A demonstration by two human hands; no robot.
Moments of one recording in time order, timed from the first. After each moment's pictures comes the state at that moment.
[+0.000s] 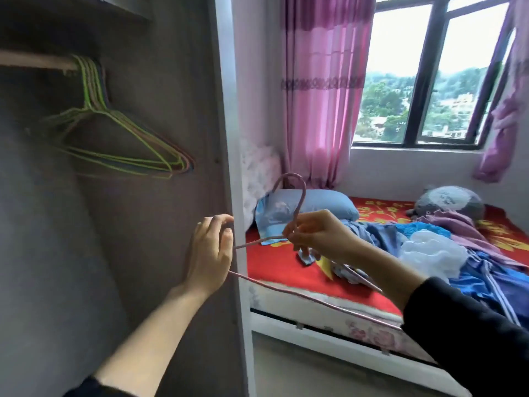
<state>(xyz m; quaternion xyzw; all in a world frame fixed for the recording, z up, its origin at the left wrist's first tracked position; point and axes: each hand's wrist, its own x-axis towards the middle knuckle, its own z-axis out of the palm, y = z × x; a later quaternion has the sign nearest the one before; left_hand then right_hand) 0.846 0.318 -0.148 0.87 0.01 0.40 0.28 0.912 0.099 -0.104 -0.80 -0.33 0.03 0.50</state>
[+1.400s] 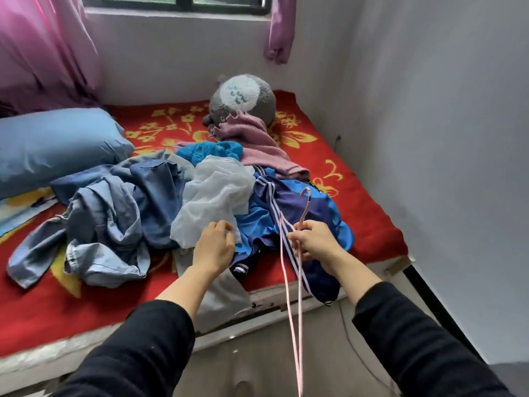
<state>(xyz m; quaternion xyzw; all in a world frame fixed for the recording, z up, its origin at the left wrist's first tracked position) 1.397 -0.365 -0.393 0.94 -0.13 -0.06 0.32 1.311 -0.561 -0.335 -0.74 0.29 0.04 0.60</state>
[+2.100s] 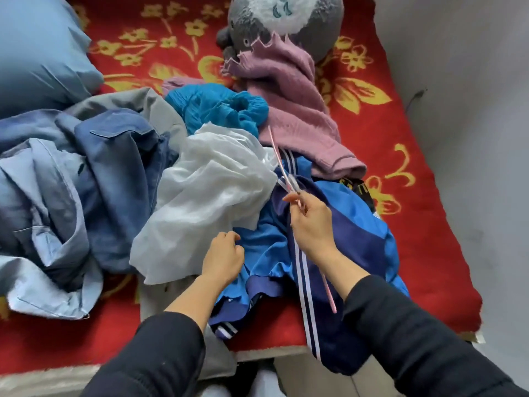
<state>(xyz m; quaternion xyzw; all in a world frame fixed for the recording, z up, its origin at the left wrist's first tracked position) 1.635 -0.480 -0.579 0.92 0.02 -0.25 0.29 1.641 -0.652 -0.489 -0.86 0.20 -0.02 0.47</state>
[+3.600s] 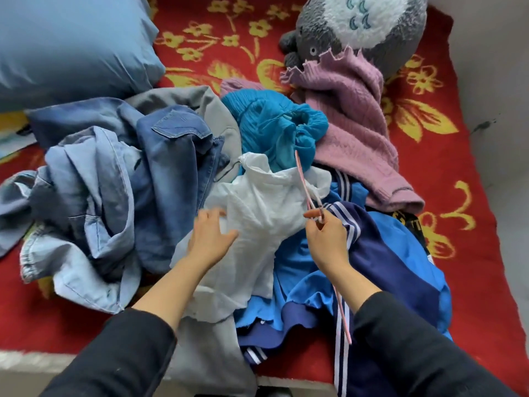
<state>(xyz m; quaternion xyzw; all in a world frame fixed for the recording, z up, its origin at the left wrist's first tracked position) 1.719 -0.374 -0.567 0.92 0.13 -0.18 0.31 1.705 -0.587 -0.520 -0.85 0.24 0.07 0.47</state>
